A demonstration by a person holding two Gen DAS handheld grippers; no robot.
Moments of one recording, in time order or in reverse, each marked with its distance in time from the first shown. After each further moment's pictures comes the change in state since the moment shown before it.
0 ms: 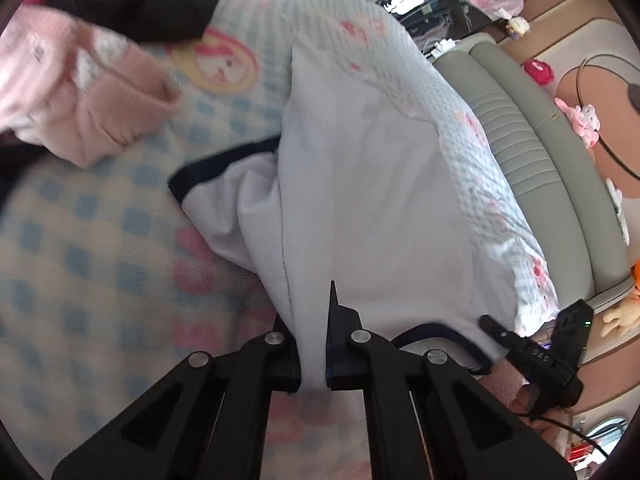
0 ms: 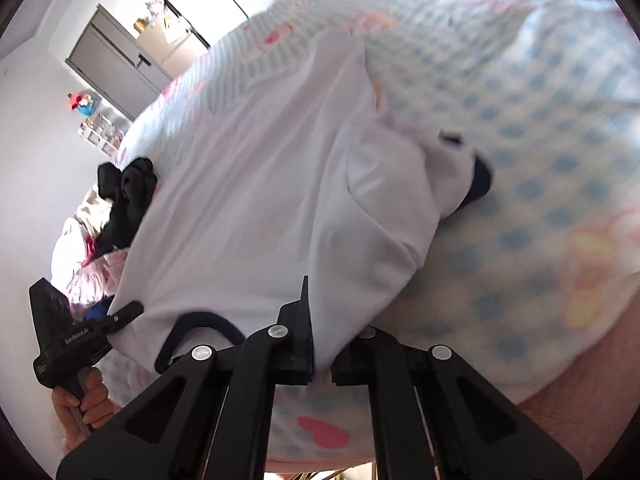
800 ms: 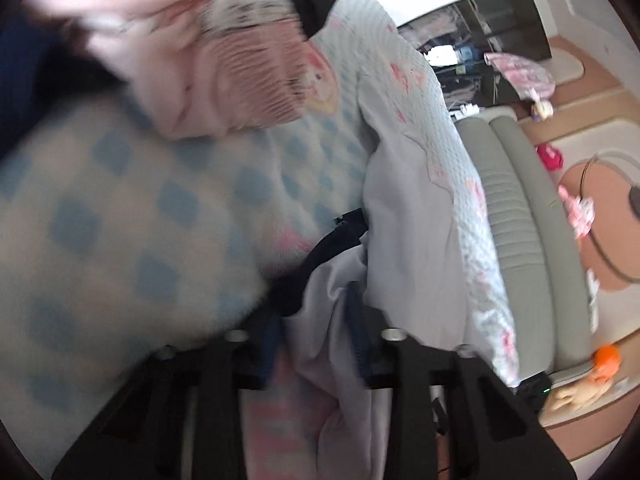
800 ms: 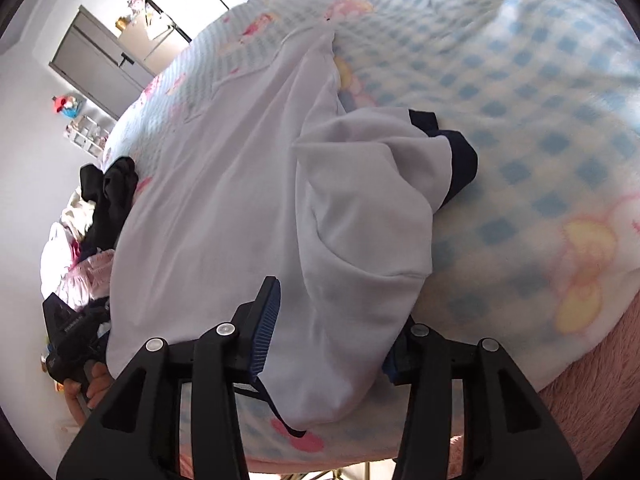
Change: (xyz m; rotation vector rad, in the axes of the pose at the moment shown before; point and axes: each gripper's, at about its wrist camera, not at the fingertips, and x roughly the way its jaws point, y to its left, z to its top) left arm 0.018 0.085 0.027 -0.279 -0.079 -0.136; right arm 0.005 -0.014 0.002 0.060 0.054 -0.007
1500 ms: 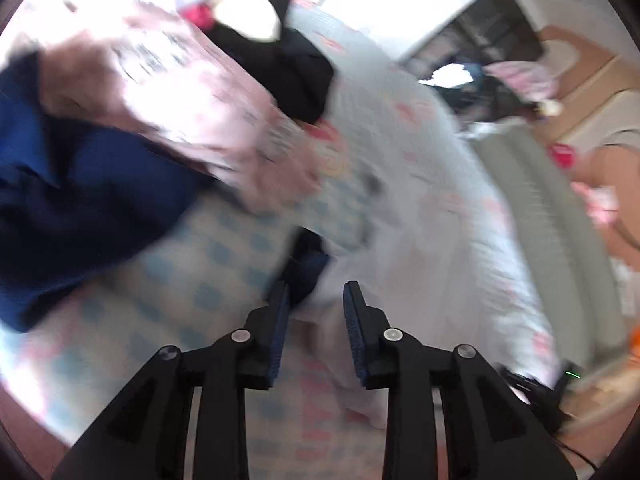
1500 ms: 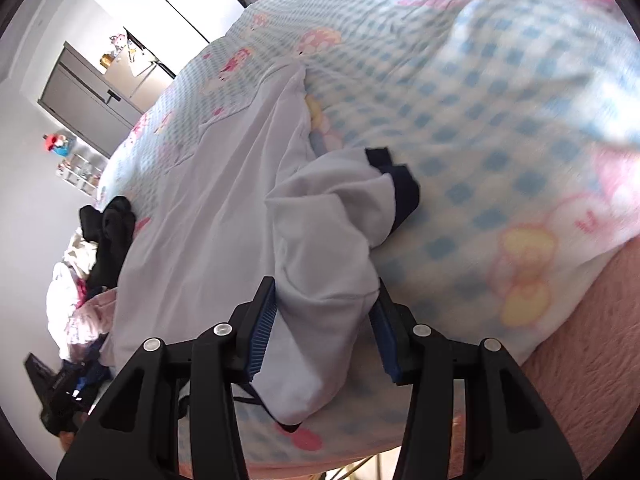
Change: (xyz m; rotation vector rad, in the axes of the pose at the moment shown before) left arm -0.094 -0.029 0.004 0.137 -0.237 0.254; right arm -0.040 -0.028 -0.010 0.080 -0.091 -0.055
